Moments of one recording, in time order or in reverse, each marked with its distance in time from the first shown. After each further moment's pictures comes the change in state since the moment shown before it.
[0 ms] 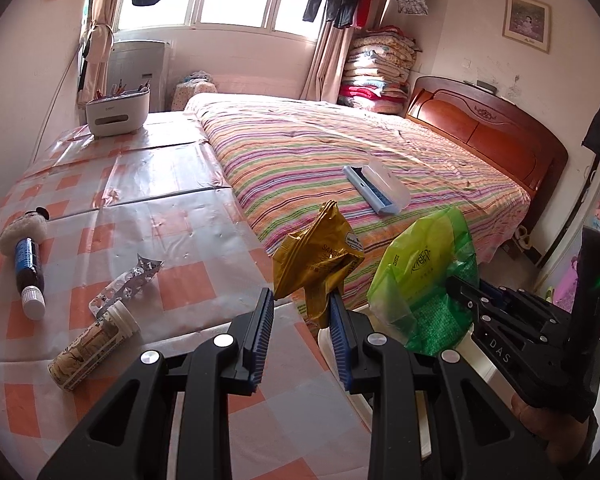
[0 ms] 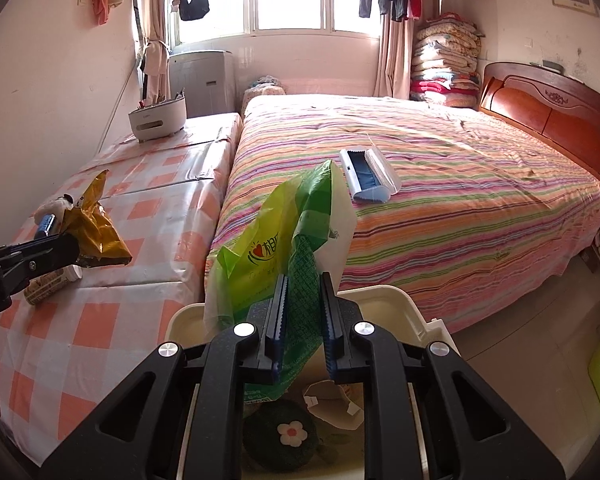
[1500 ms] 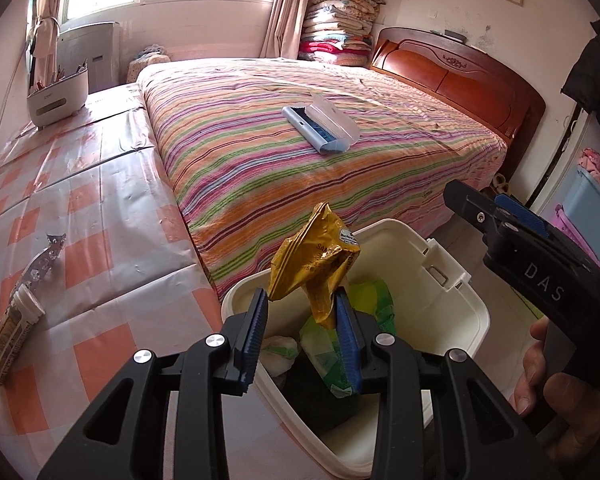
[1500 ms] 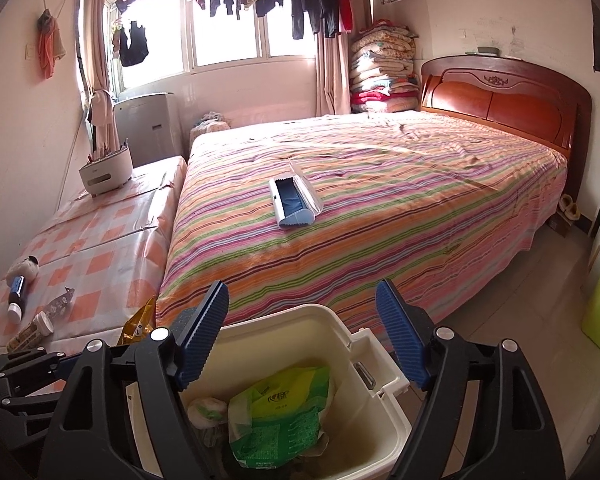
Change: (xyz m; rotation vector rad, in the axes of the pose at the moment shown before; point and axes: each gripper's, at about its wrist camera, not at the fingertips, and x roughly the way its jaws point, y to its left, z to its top) left arm 0.054 -0.065 -0.021 0.100 0.145 -0.084; right arm -0.021 -0.049 0.006 0.169 -0.110 -0.130
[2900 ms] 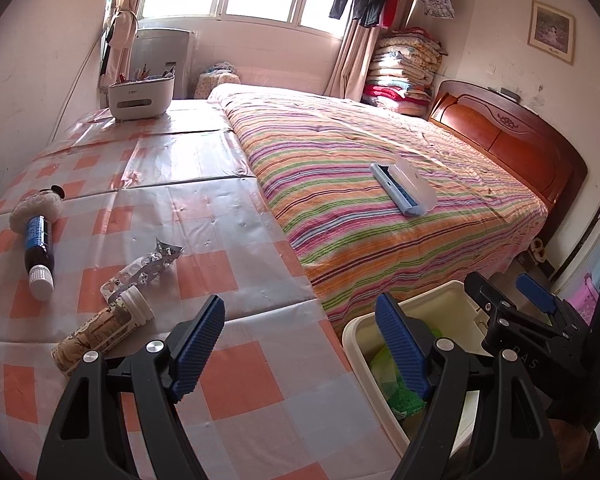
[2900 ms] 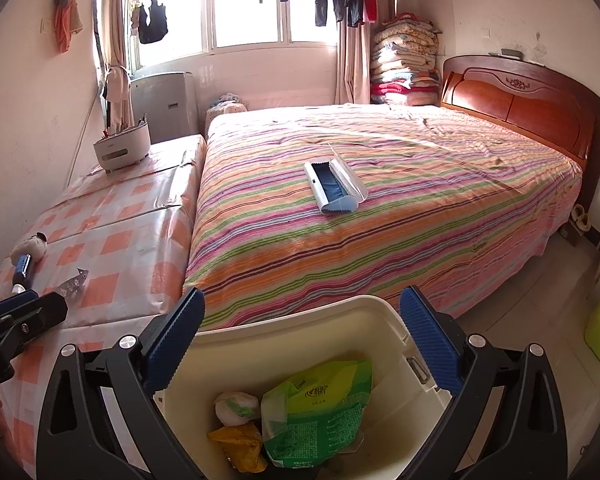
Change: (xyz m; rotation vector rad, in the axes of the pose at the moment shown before) left arm -0.058 0.080 0.005 -0.180 -0.136 0.149; right arm 0.017 0.056 -0.006 -0.071 0.057 0.037
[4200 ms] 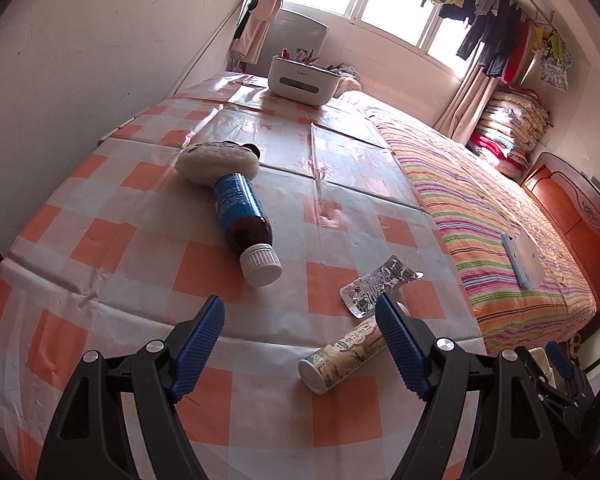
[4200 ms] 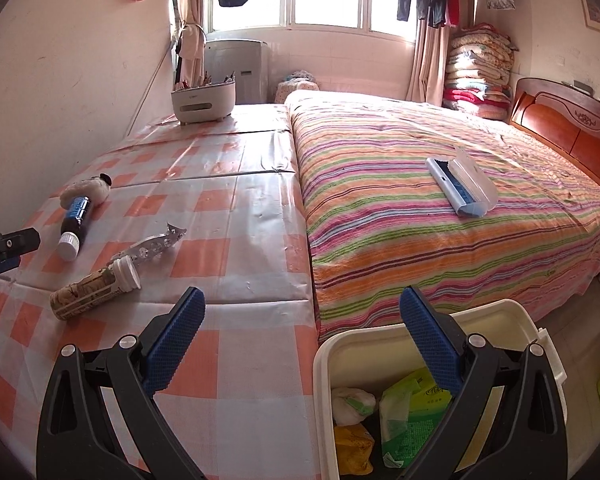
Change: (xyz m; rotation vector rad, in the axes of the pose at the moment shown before) left arm -0.044 0.191 -0.012 -0.350 -0.016 0.231; right arm 0.017 0.129 -0.018 -0.186 0.063 0.161
